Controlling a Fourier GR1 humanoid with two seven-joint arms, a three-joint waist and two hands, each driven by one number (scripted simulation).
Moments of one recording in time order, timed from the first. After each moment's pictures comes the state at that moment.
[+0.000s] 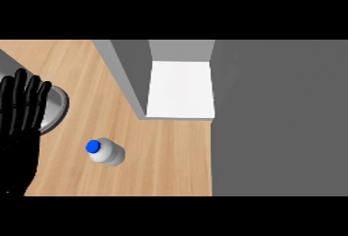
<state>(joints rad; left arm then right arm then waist) -0.02 0.09 0.02 -2.10 0.01 -0.01 0.02 0.00 -0.13 -0.02 -2.10 0.00 0.00 0.03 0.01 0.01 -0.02</state>
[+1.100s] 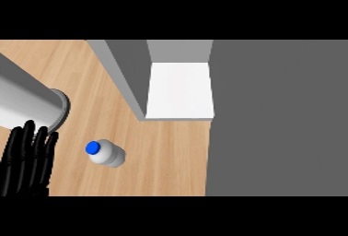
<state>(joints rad) 0.33 0.00 -0.30 -2.35 -0.18 0.28 0.26 0.45 -0.06 0.19 -2.45 -0.11 0.08 0.20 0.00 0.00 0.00</state>
